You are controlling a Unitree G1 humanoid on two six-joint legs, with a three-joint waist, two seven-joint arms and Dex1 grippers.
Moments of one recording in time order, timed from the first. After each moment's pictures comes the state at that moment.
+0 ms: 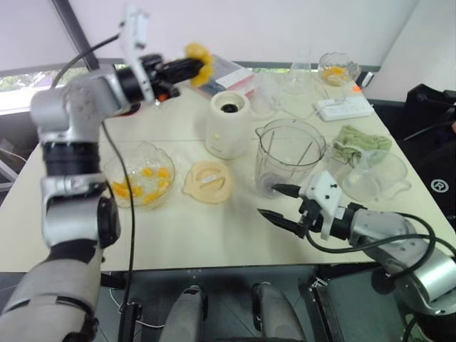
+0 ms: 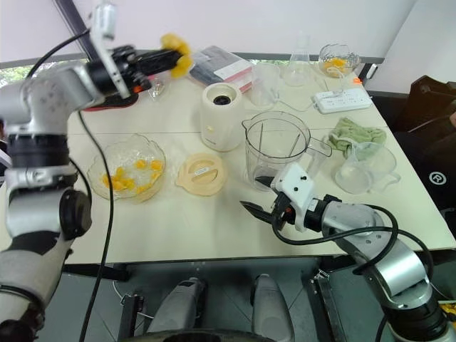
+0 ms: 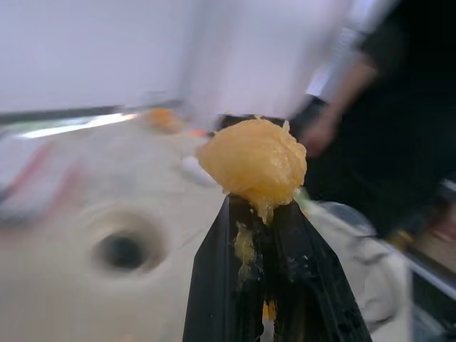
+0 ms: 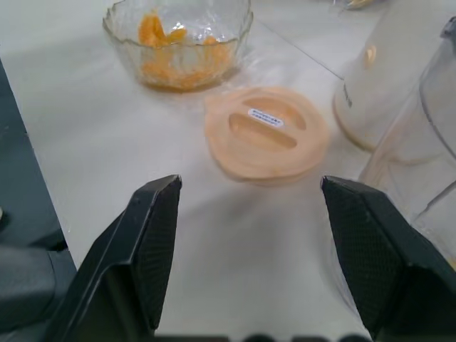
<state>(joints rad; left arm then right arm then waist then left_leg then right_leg) -1.25 0.48 0.13 0.44 -0.56 0.90 -0.92 -0.10 -0.71 0.01 -0.72 0.50 0.71 0.58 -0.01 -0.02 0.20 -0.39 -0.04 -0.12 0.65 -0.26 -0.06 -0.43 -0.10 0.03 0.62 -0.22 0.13</state>
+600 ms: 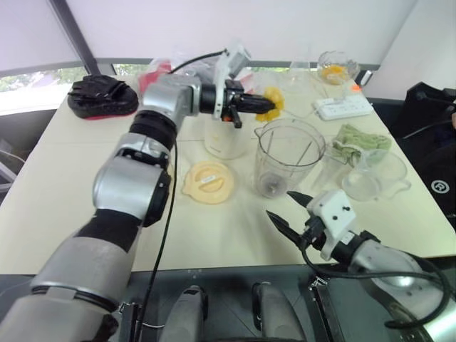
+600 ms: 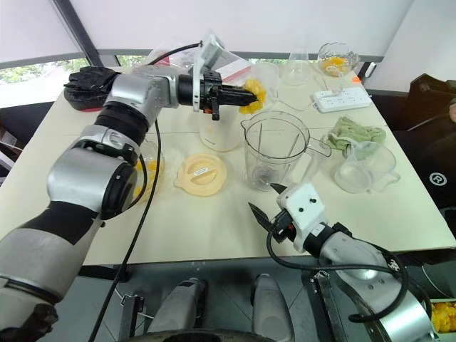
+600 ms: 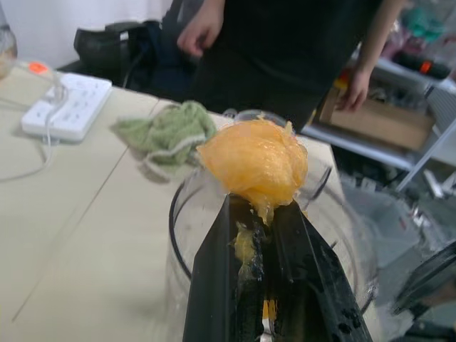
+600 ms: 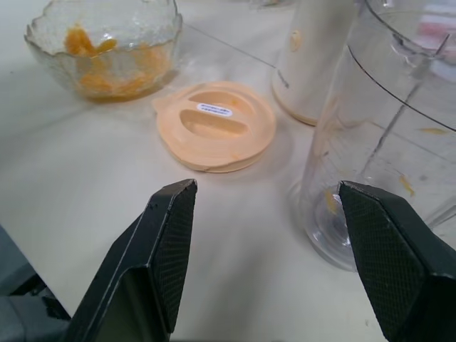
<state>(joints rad) -1.51 0.19 -0.10 1.19 -0.23 0.34 -1.28 0.18 -0.59 -0.02 -0.98 0.41 0.78 0.29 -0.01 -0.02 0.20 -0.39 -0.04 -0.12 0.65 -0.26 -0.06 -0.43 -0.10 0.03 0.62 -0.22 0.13</state>
